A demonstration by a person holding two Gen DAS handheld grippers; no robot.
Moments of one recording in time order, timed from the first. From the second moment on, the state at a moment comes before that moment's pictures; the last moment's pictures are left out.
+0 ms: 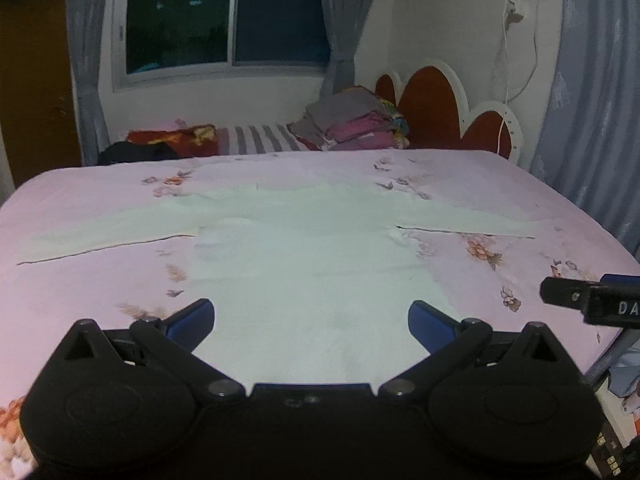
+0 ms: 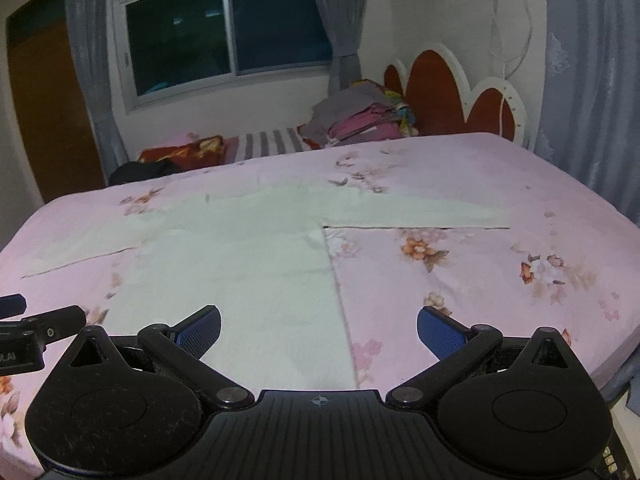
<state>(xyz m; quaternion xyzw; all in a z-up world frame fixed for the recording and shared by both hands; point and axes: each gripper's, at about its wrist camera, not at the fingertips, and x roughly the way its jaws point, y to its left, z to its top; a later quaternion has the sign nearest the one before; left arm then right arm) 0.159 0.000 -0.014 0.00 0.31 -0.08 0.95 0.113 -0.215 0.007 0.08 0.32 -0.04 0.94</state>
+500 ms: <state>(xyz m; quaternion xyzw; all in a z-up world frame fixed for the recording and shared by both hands) 0.296 -0.061 -0.042 0.00 0.35 -0.07 0.94 0.257 -0.389 -0.046 0.21 0.33 -0.08 0.92</state>
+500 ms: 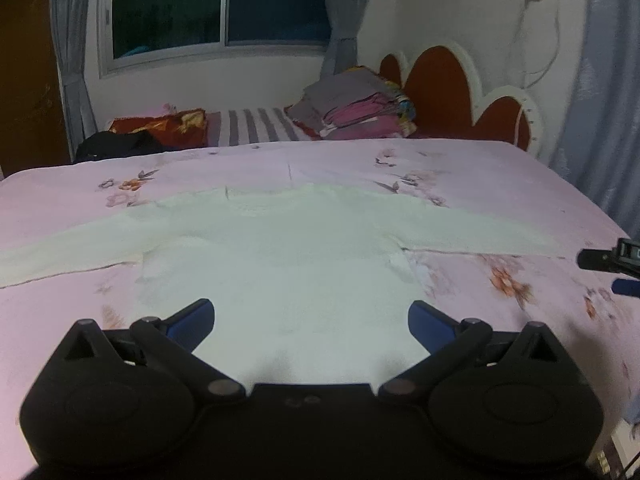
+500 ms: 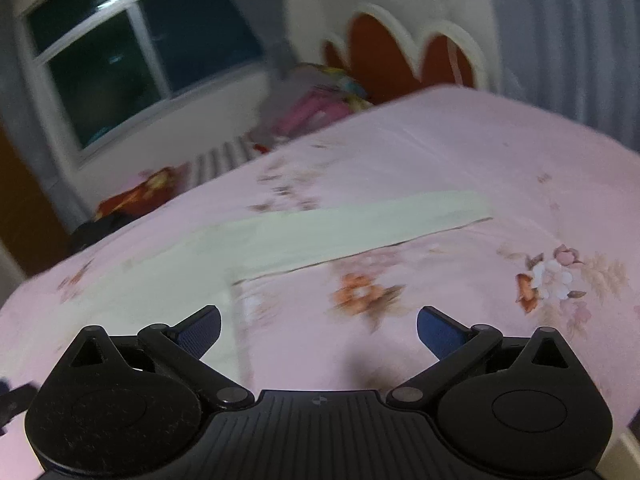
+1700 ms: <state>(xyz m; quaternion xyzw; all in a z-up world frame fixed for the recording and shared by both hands) 0.430 -0.102 -0.091 0.02 0.44 0.04 0.90 0.374 -0.595 -0.164 0.35 0.33 -0.19 0.86</state>
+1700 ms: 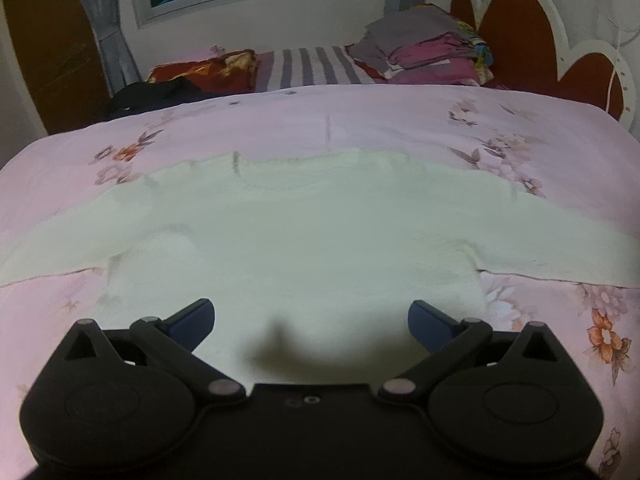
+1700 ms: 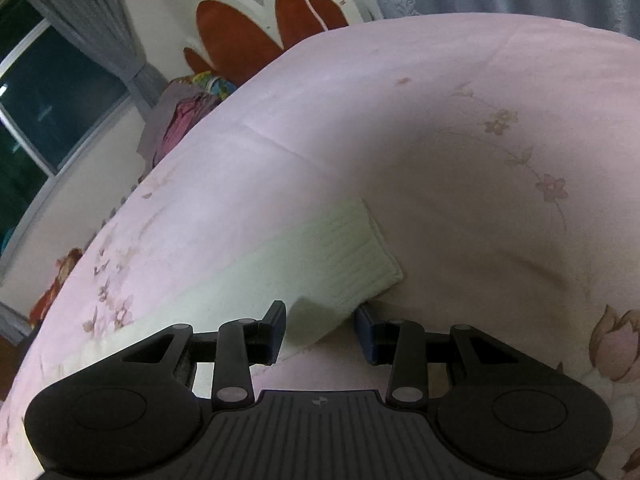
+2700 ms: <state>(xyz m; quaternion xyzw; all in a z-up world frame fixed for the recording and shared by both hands) 0.424 0.136 -0.118 -0.04 0.43 0.04 0.90 0.479 -0.193 -0.116 0.11 0.36 0.07 0.92</state>
